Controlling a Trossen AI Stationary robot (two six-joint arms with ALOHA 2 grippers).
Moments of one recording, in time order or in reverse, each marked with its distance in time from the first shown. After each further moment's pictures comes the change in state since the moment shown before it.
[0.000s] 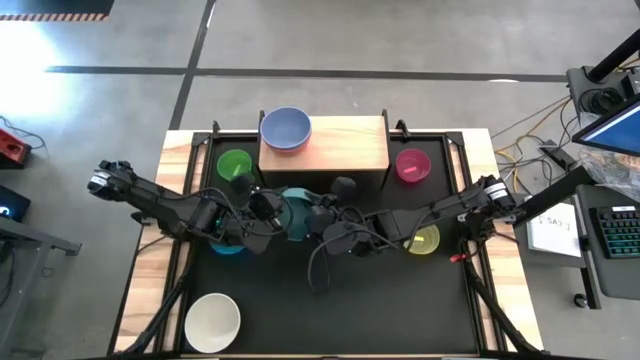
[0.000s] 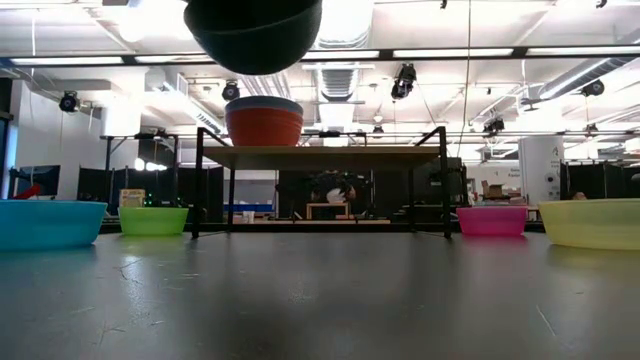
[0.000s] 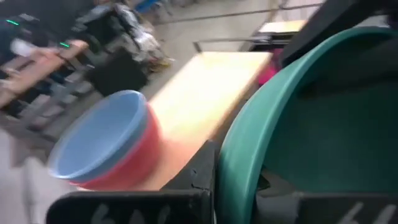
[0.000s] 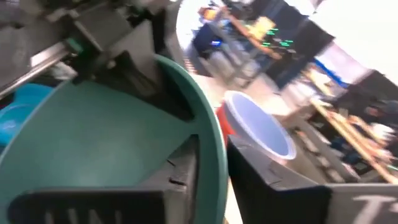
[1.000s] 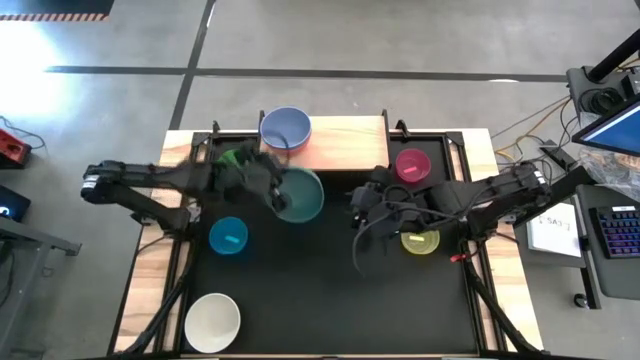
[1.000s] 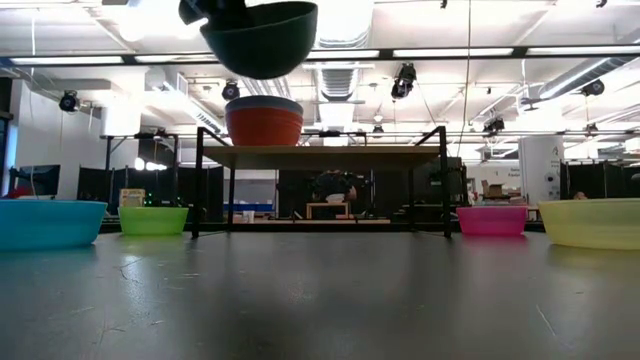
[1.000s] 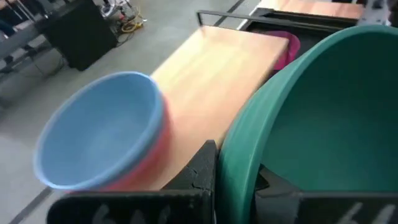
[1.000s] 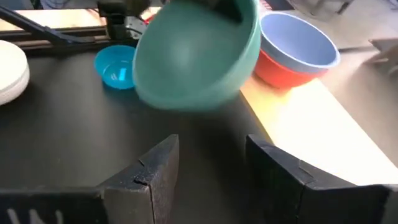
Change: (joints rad) left arm 0.351 -0.076 0.068 -0.045 0.392 0.118; right arm 0.011 -0.302 -0.001 -0.618 -0.358 0.514
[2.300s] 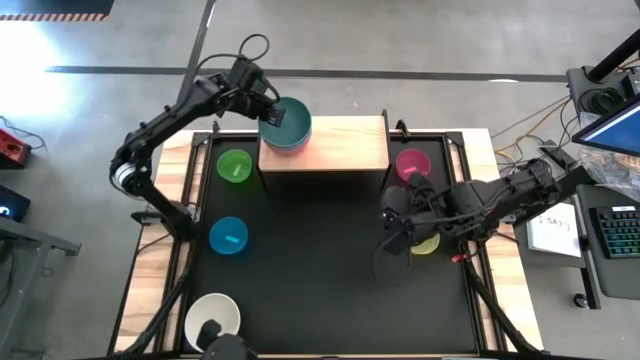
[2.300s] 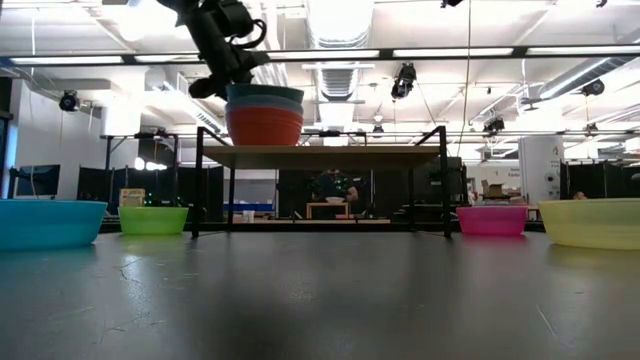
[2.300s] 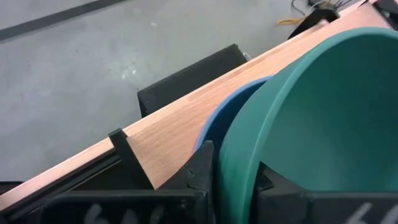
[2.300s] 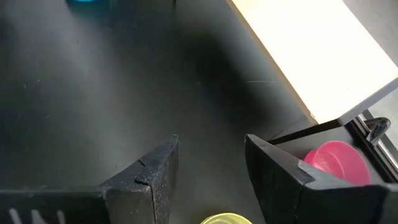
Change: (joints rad) left arm 0.816 0.308 0.329 -0.221 0.663 -0.023; right arm 0.081 -0.064 -0.001 -0.480 -0.068 0.402
